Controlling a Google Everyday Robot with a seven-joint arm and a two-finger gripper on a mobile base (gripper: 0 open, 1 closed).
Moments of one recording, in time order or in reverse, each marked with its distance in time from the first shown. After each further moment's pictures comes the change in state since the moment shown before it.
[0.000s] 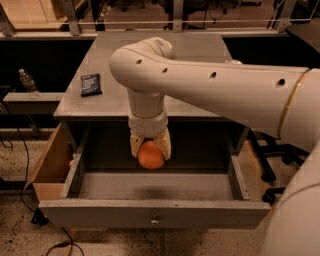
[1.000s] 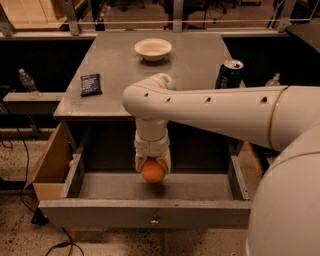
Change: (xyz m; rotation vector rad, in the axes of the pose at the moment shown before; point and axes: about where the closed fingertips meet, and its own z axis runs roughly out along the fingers) arm 0.013 0.001 0.083 0.033 0.004 -0.038
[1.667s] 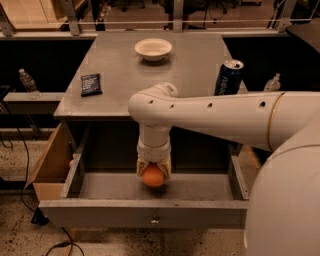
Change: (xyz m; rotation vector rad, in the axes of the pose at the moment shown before) arm -0.001 0.003 0.026 0.026 -0.031 0.000
